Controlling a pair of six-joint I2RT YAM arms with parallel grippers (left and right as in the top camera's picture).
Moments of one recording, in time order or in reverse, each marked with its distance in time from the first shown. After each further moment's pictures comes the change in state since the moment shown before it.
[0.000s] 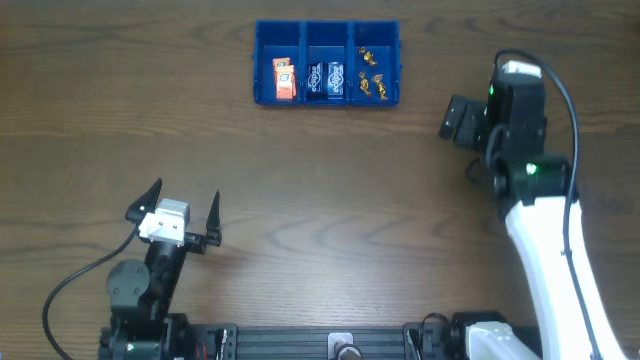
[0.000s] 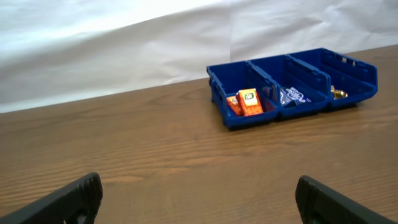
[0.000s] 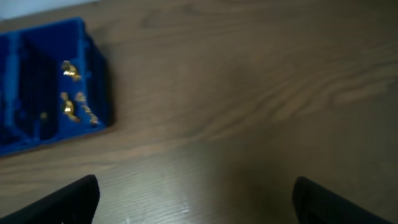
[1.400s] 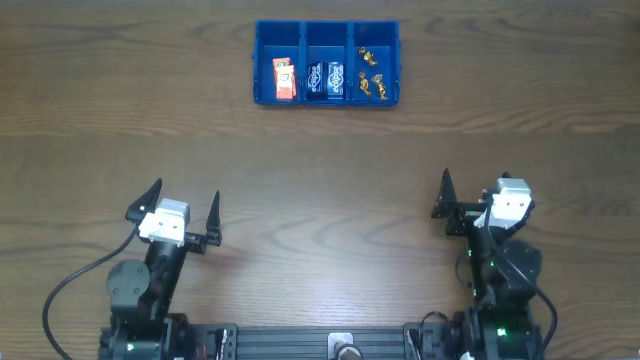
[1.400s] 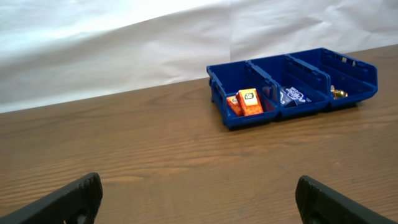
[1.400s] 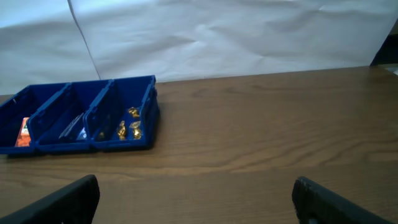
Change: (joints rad) left arm 0.000 0.000 0.000 0.000 0.000 0.000; right arm -0.046 -0.932 -0.889 0.567 -0.182 -0.163
